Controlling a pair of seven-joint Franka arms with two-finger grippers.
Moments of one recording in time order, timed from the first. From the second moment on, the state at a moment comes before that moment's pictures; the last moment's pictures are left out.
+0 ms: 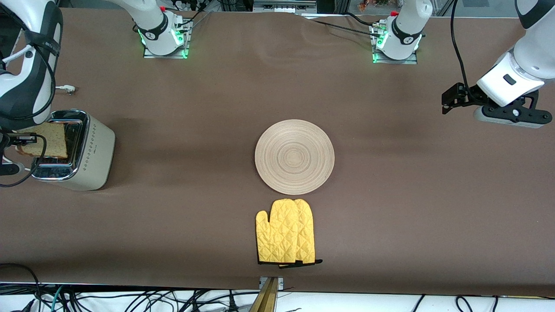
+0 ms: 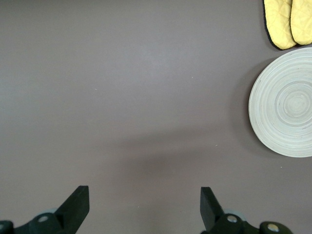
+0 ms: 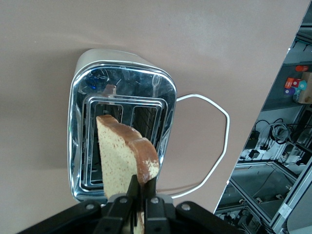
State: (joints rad) left arm -0.06 0.00 -0.05 -1.67 0.02 1.63 0.03; right arm 0.52 0.52 -0.84 -1.42 -0.07 1.64 -0.40
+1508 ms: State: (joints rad) left arm -0.06 0.00 -0.05 -1.67 0.02 1.63 0.03; right arm 0.54 0.58 -0.83 -1.42 -0.02 1.71 -0.30
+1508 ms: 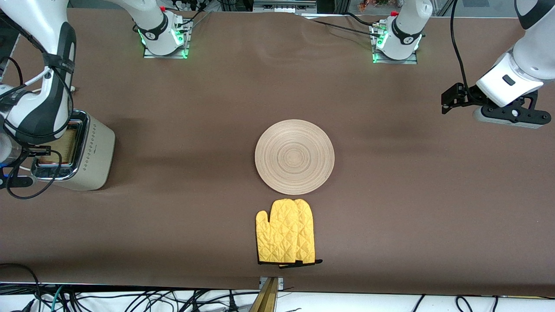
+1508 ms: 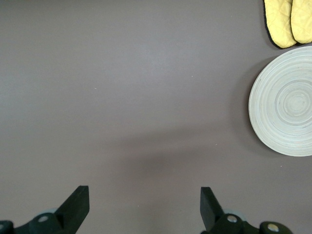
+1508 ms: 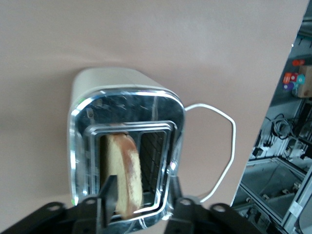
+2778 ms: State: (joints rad) left arm -0.06 0.01 -0.05 -1.67 0.02 1.63 0.03; right arm 0.75 0.30 -0.82 -1.40 0.20 1.47 -0.29
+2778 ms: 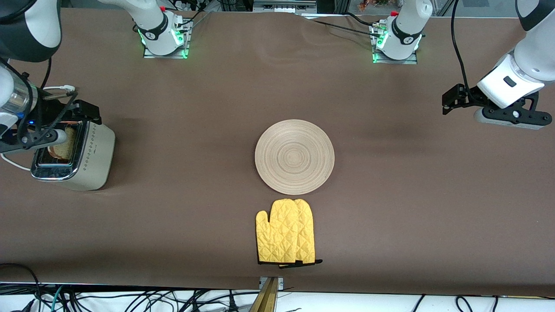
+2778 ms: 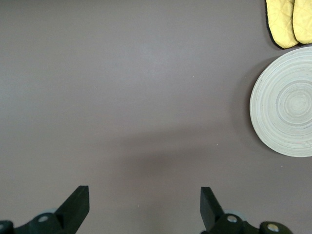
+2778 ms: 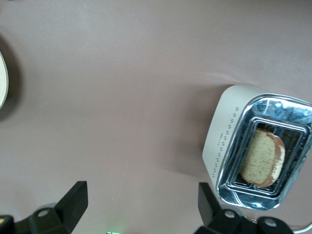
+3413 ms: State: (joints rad) left arm -0.06 0.01 -0.05 -1.67 0.02 1.63 0.03; right arm 0.32 0.13 -0.23 -1.48 -0.03 1.52 -0.26
